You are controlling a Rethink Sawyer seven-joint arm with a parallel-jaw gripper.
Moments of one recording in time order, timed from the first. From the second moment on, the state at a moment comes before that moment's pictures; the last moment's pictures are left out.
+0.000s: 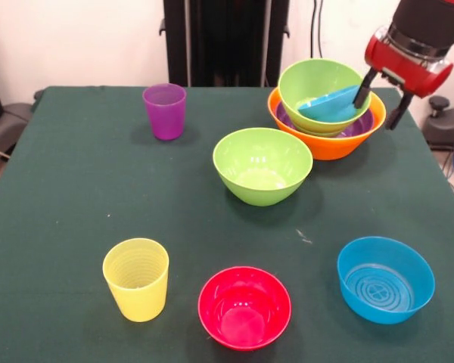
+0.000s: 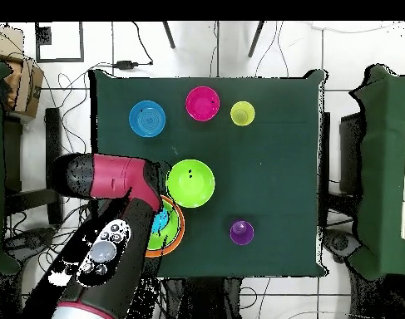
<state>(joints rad) 0.39 -0.46 -0.45 1.46 0.33 0.75 2.47</state>
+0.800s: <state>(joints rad) 0.33 -0.59 -0.45 1.59 0.33 0.72 2.47</state>
